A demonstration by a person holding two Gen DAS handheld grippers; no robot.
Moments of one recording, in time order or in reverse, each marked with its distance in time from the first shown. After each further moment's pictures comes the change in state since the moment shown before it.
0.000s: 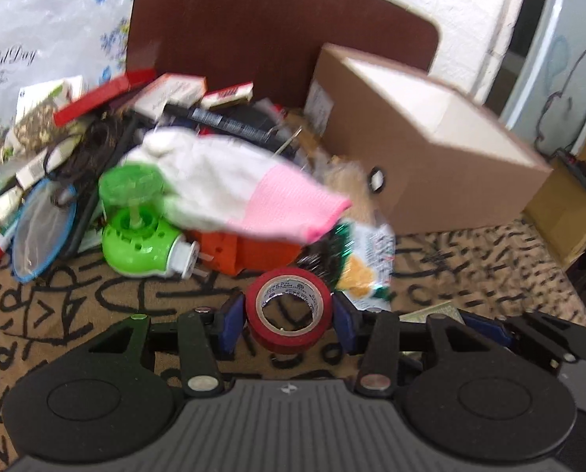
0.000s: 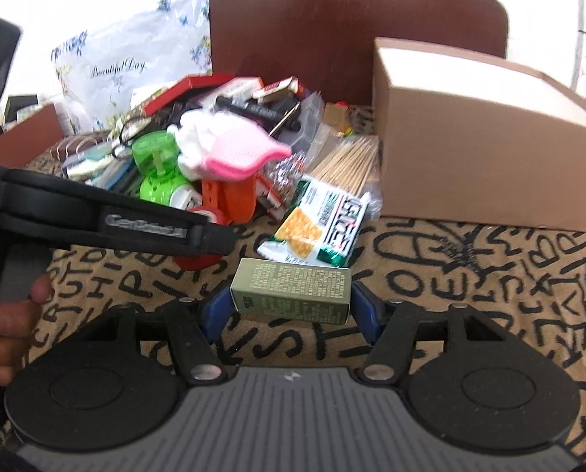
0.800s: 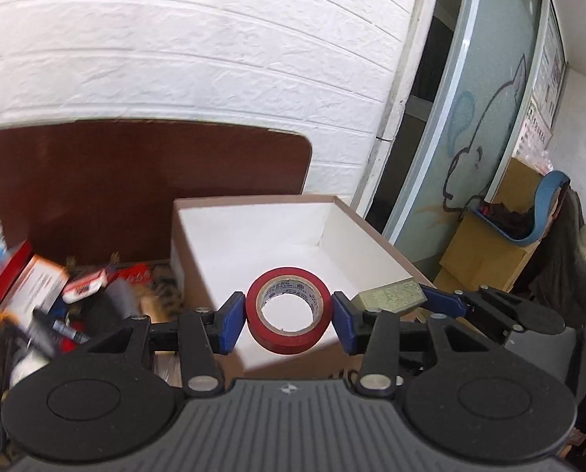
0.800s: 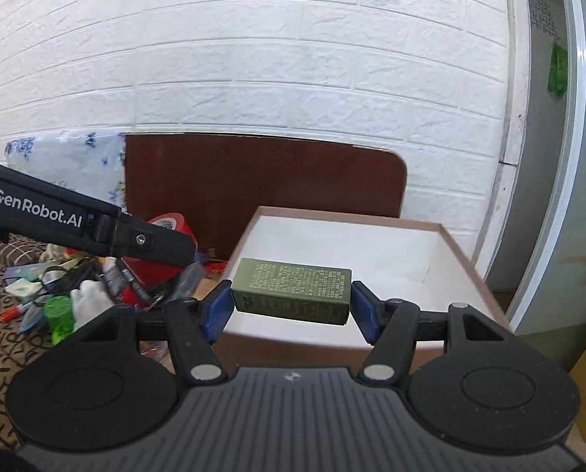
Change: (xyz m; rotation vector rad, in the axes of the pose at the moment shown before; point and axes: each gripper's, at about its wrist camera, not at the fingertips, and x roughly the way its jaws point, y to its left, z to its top) left arm -0.014 -0.104 0.129 0.131 -0.185 -0.218; right arm -0.056 -0.110 0.123 -0.075 -0.257 -0.165
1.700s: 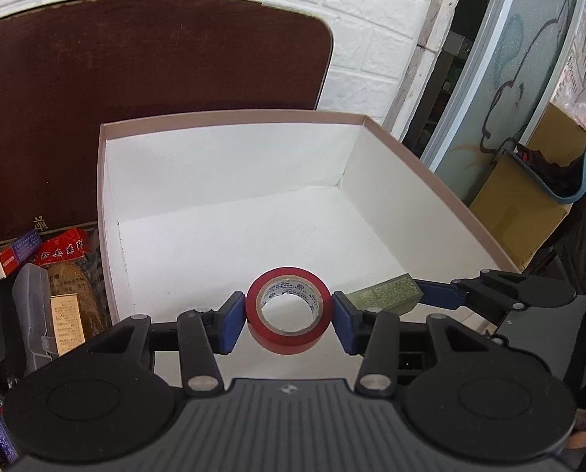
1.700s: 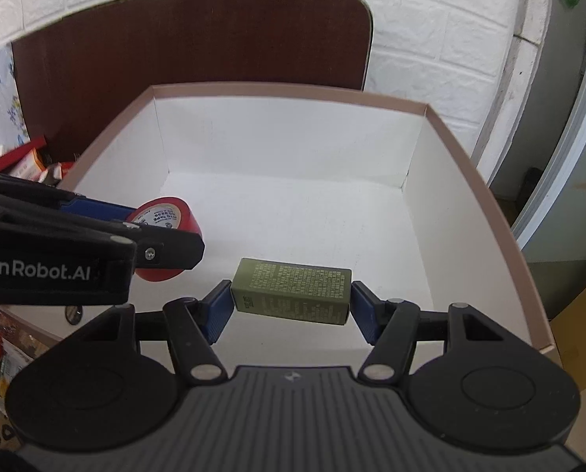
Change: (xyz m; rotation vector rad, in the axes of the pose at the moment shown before) left arm 0.164 0.005 -0.004 -0.017 0.238 0.016; right arm 0.144 -0.069 -0.030 0.049 0.386 -0.025
